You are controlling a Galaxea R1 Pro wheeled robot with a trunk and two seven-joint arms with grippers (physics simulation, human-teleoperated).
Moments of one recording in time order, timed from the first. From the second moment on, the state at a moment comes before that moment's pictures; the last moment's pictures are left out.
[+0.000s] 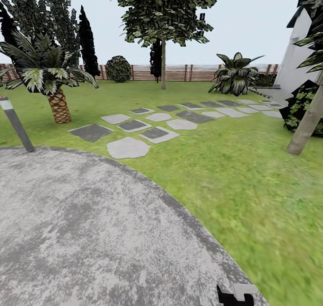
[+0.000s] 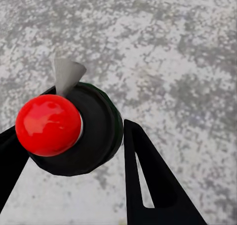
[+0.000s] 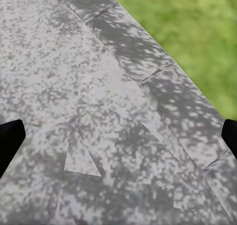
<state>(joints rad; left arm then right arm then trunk) -0.30 0.12 0.16 -0.18 -0.02 -0.34 0.00 -0.38 -0.05 -0.12 -0.14 0.08 -0.48 -0.01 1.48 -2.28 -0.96</state>
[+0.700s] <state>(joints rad) -0.32 0.10 0.16 -0.55 -0.02 -0.34 0.00 -0.38 -0.05 -0.12 -0.13 0.08 -0.48 -0.01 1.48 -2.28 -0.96</state>
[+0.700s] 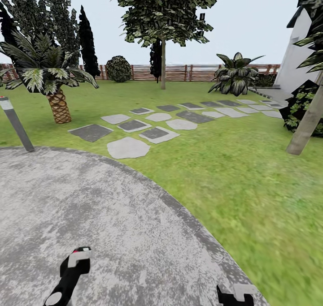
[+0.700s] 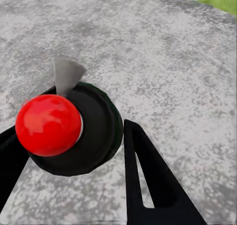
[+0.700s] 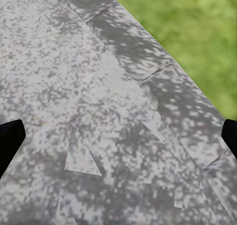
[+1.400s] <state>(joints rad) -0.31 0.10 0.14 -0.69 -0.03 -0.02 -0.01 -0.38 -0.05 -0.12 -0.13 0.08 -0.48 -0.01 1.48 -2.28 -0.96</state>
